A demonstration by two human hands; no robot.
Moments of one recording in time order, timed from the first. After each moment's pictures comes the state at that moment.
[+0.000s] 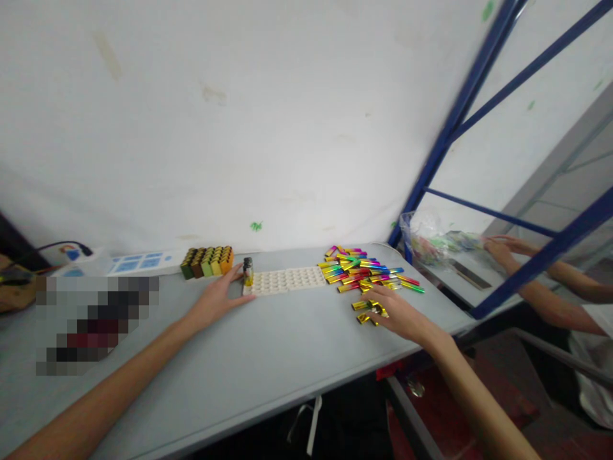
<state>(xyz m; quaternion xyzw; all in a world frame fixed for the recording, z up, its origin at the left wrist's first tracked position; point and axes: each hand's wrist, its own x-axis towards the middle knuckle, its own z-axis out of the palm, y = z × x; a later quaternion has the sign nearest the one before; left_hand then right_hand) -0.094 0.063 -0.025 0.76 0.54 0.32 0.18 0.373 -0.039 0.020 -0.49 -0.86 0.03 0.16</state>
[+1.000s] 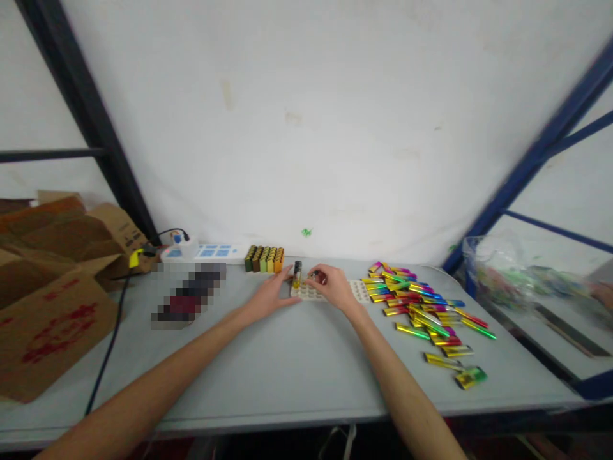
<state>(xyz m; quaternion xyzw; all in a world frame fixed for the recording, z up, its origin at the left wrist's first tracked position) -0.093 0.056 -0.038 0.77 0.51 0.35 0.18 0.135 0.084 0.012 -0.37 -0.84 0.17 0.36</state>
